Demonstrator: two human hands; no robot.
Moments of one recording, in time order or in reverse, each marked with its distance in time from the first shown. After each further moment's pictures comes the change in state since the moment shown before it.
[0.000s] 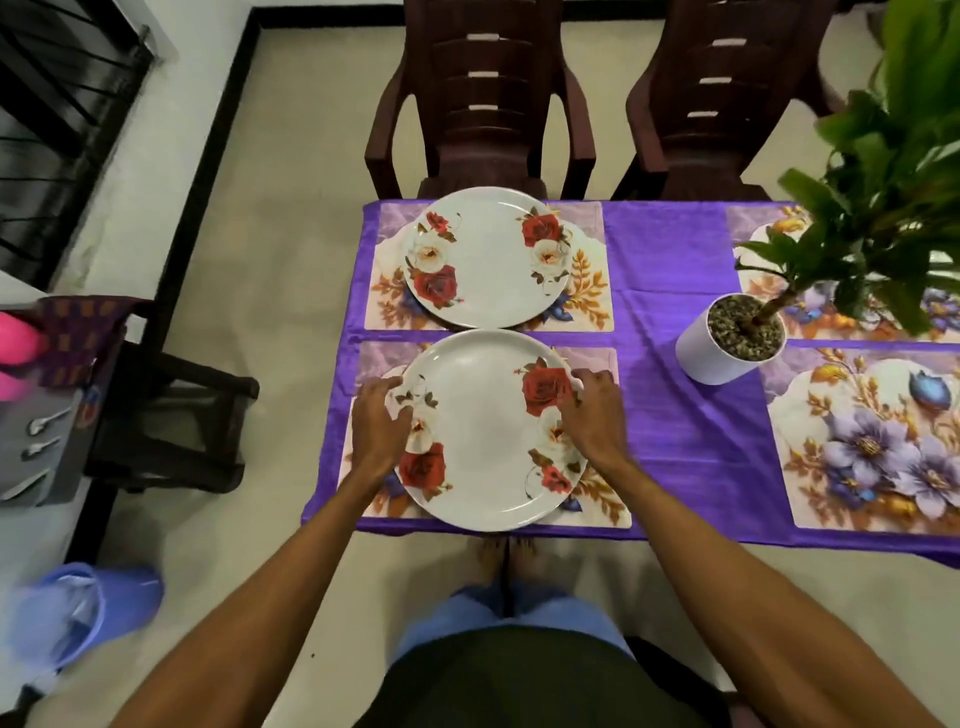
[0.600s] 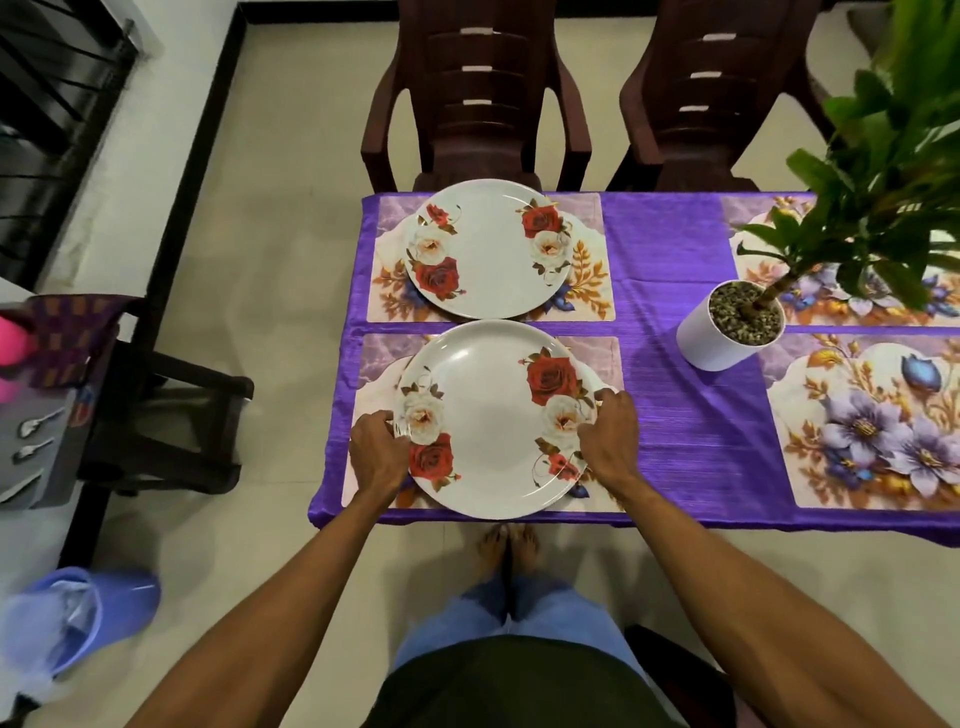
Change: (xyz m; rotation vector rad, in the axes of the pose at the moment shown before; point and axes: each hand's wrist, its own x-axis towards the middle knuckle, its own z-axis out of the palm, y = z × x) left_hand -0.031 -0.020 -0.001 0.129 0.022 -0.153; right_hand -0.037 0.010 0.008 -0.020 0.061 0.163
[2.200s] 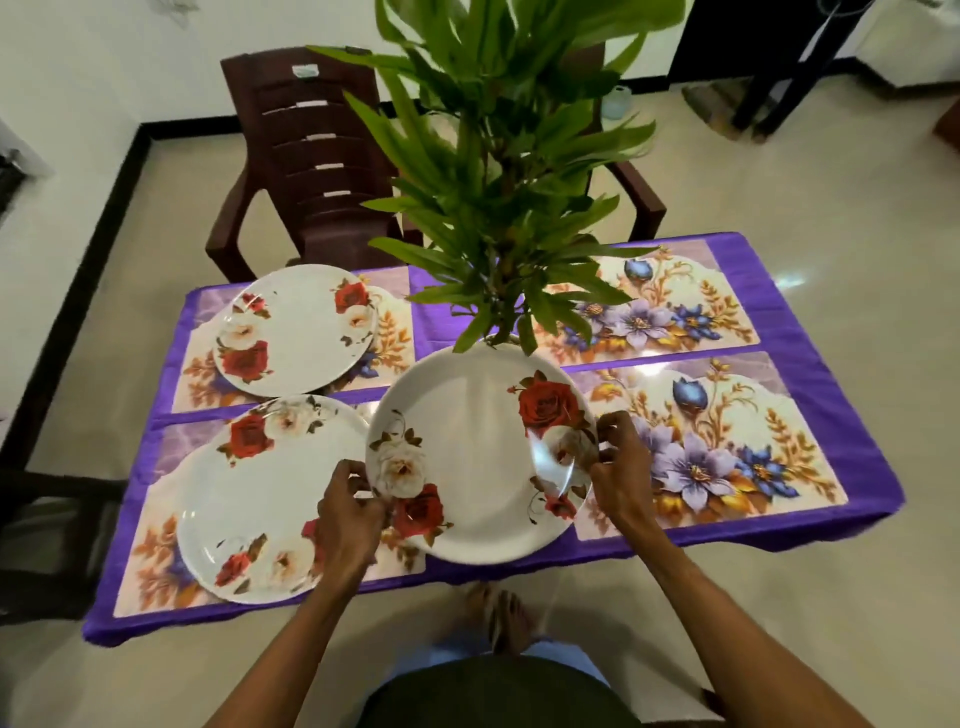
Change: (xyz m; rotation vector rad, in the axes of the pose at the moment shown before) left_hand -0.160 0.208 0.139 -0.206 -0.100 0.051; right_hand 0.056 0.227 -0.228 0.461 0.171 -0.166
